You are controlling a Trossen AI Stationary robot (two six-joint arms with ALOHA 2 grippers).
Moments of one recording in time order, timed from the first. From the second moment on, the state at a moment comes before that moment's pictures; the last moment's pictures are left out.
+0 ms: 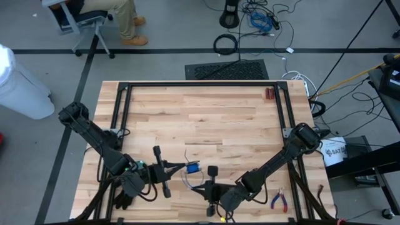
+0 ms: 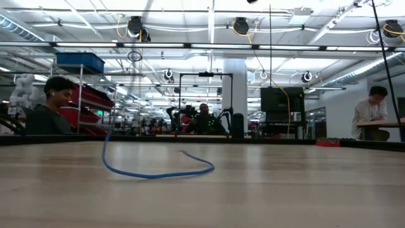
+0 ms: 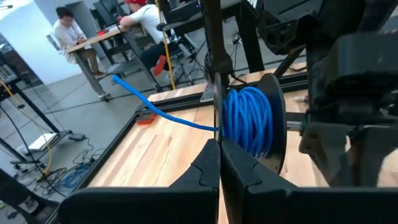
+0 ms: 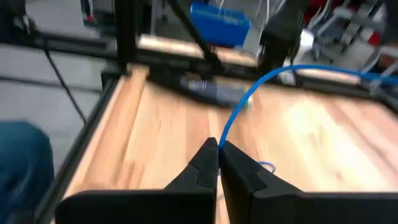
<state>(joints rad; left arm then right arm) -0.76 1.43 1.04 0.07 -1.02 0.04 0.64 1.95 1.30 0.22 0.71 0.14</state>
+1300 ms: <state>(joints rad) -0.75 1.40 1.04 0.10 -0.81 -0.01 0.68 1.95 1.30 0.32 0.80 0.07</state>
